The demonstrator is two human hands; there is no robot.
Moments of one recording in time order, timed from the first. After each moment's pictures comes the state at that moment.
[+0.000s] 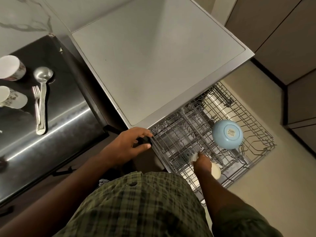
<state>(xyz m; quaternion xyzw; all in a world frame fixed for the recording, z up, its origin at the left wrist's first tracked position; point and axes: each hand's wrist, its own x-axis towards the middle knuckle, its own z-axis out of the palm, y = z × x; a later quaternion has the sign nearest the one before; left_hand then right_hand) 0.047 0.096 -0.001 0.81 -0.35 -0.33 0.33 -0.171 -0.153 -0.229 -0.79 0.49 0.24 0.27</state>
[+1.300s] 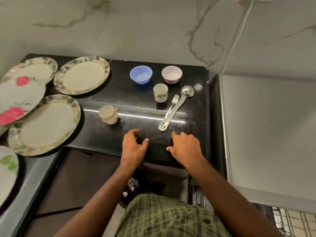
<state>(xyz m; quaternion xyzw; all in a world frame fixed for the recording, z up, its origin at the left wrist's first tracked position) 0.078 0.359 -0.004 0.85 0.27 0.06 0.44 0.139 0.171 0.042 -0.97 -0.19 0.15 0.02</state>
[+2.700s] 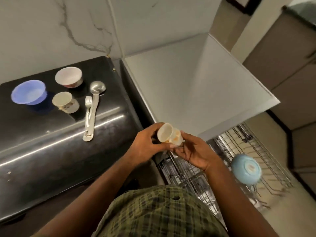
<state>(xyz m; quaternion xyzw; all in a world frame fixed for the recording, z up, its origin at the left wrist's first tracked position) 0.109 0.159 0.031 0.79 -0.22 -0.26 0.52 0.032 -0.053 0.009 -0.31 0.28 0.19 0.89</state>
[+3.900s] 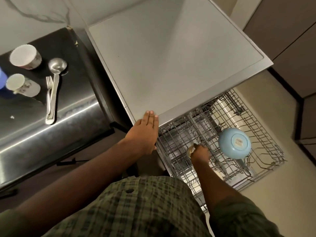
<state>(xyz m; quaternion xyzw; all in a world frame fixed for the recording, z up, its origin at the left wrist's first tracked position) 0.049 0.035 0.001 0.85 -0.41 -0.27 -0.19 -0.108 -0.169 -0.238 -0.83 0.43 0.20 0.28</state>
